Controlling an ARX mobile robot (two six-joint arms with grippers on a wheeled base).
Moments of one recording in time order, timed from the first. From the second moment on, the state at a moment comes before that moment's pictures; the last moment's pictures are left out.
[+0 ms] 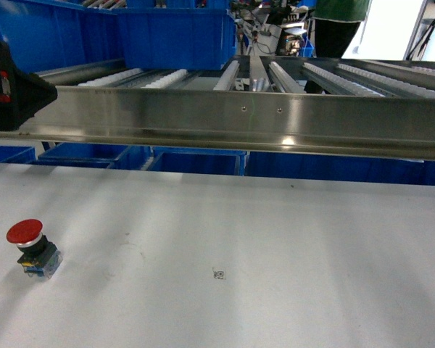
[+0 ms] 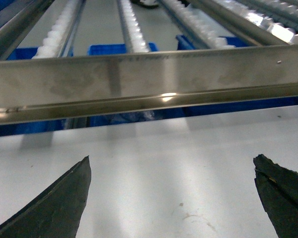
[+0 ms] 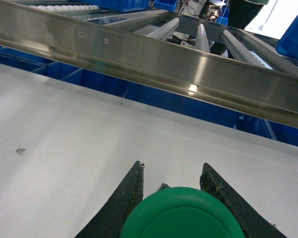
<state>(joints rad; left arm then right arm) 0.04 1.47 0.72 0.39 0.24 0.05 0.09 0.62 0.13 0.31 -0.04 -0.17</state>
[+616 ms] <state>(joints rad) 0.05 1.77 0.67 0.40 0.01 0.06 0.09 0.62 0.13 0.31 -0.04 -0.17</state>
